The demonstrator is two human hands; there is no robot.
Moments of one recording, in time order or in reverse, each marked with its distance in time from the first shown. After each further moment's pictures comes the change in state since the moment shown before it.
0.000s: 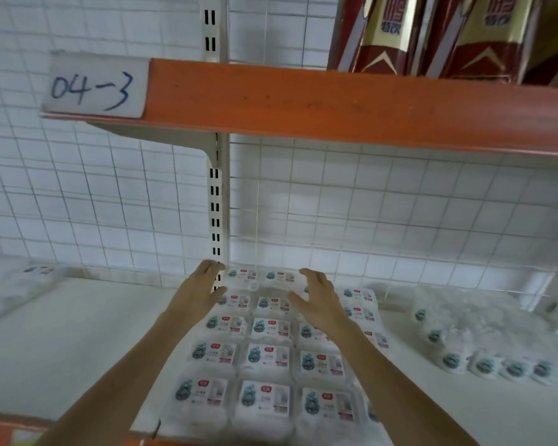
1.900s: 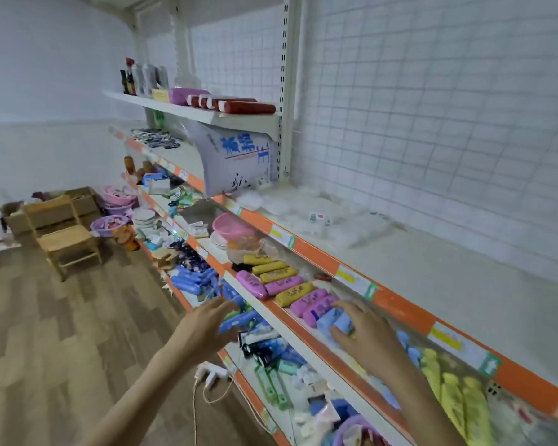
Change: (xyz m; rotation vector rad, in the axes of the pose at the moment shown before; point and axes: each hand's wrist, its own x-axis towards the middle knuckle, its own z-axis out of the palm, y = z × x) left_hand -0.493 -0.266 -0.269 0.316 0.004 -0.605; right_hand -0.208 -0.395 0.256 0.003 -0.335 -0.674
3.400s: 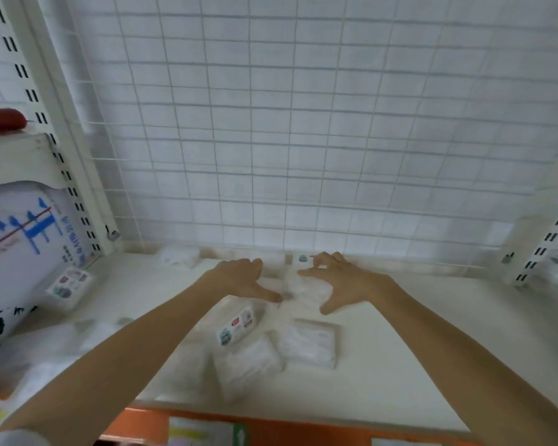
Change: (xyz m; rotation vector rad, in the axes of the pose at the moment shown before) left_hand 0.529 0.079 0.076 0.102 -0.587 0.646; right_hand 0.322 0.179 -0.040 -0.302 -0.303 0.458
